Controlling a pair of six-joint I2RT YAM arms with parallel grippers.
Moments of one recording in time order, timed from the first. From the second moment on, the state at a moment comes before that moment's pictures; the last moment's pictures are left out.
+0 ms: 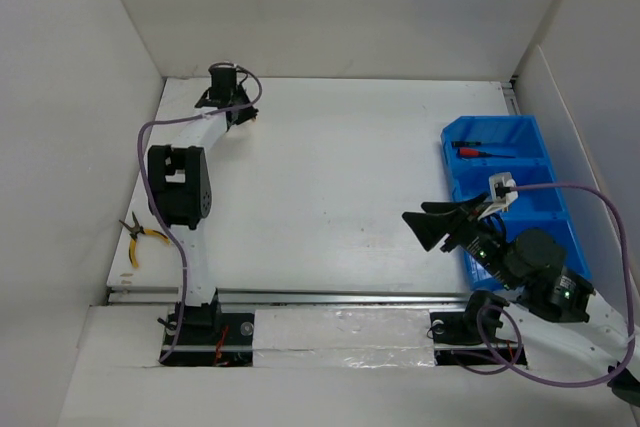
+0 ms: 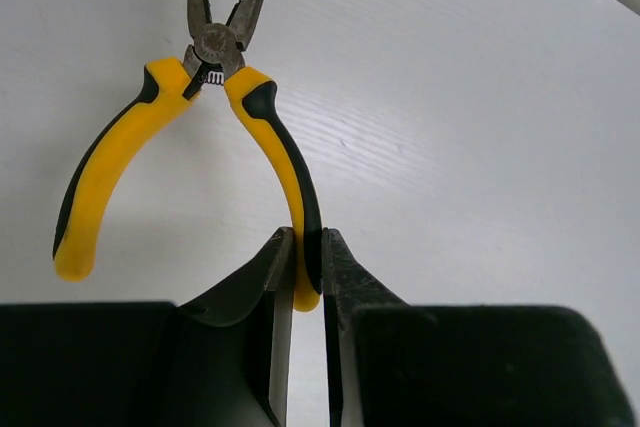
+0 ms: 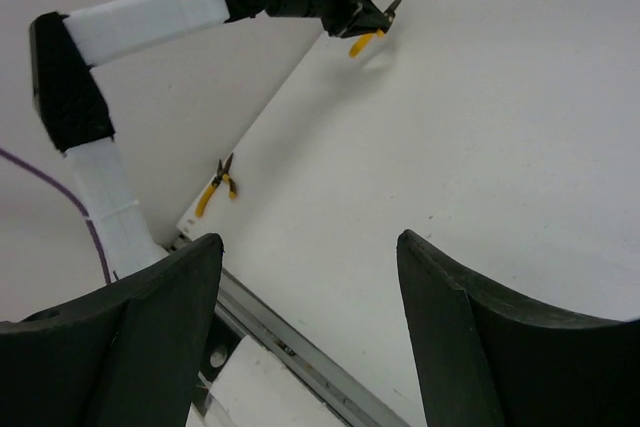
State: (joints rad) left arm -0.07 2.13 1.71 -0.29 0.02 -0.51; right arm 1.03 0.35 0.69 -0.29 0.36 0.57
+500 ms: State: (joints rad) left arm -0.34 1.62 1.01 0.04 0.04 -0.53; right arm 1.03 0.60 0.86 -0.32 0.42 0.63
